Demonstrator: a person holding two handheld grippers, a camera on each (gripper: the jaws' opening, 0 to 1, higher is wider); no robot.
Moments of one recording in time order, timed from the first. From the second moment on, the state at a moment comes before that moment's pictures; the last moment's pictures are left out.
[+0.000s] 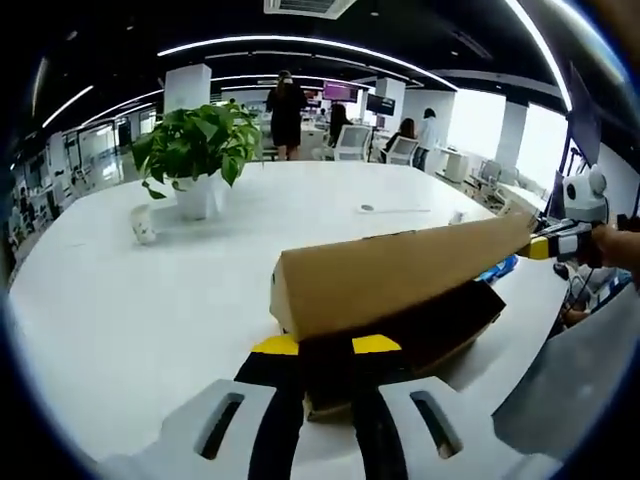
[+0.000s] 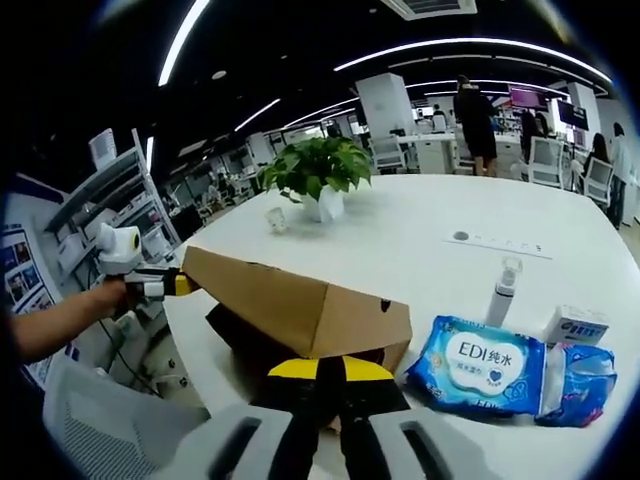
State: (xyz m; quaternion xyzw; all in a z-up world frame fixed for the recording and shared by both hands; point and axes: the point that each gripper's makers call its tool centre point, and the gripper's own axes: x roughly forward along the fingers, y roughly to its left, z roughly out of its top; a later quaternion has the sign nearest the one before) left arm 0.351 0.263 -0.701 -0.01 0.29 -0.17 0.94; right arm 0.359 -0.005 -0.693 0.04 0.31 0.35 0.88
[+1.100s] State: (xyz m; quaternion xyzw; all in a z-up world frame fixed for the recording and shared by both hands) left arm 0.327 0.261 -0.721 0.01 0.31 -0.19 0.93; right arm 0.341 0.000 -0.726 -0.03 0.31 0.39 0.87
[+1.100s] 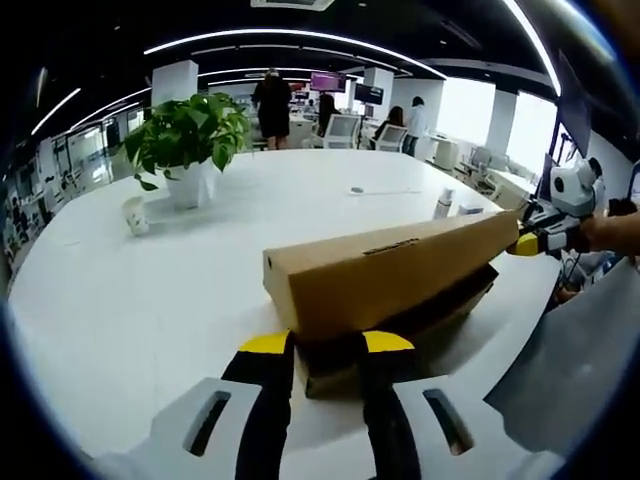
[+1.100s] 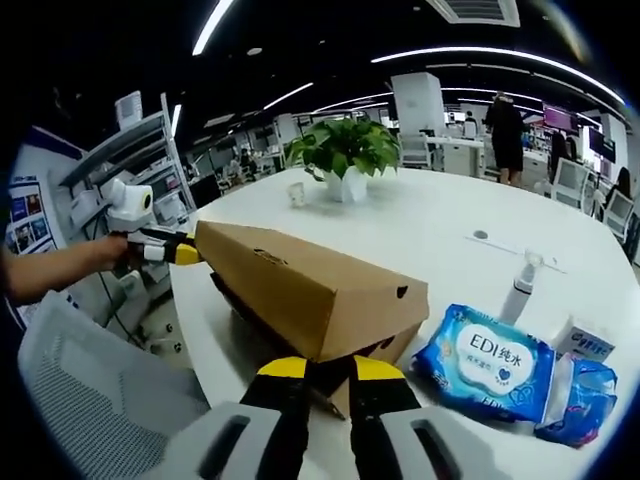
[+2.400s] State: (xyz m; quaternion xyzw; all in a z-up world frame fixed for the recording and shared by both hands) left arm 0.315 0.259 -0.772 0.06 0.35 -0.20 0.91; right arm 0.331 0.004 -0.778 -0.16 0.33 0.41 0.83
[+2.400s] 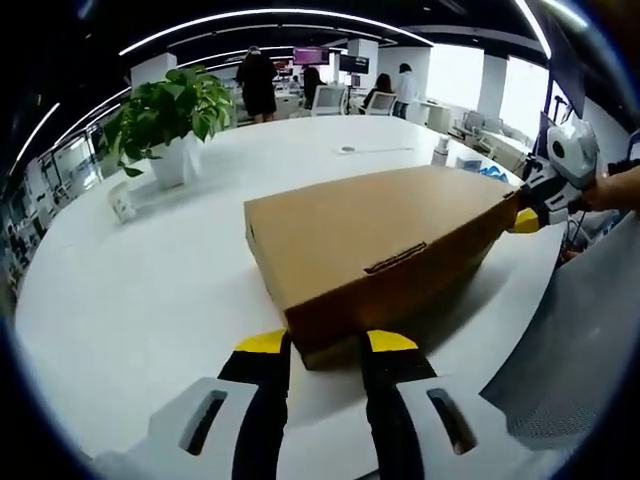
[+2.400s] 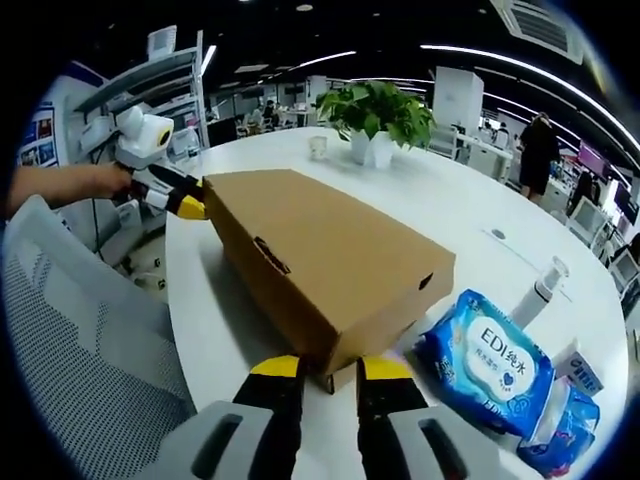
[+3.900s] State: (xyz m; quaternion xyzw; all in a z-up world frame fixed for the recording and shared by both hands) left arm 0.311 0.259 -0.761 0.06 0.33 -0.22 0.92; right arm 0.333 0.004 -0.771 -0.16 0.31 0.41 0.84
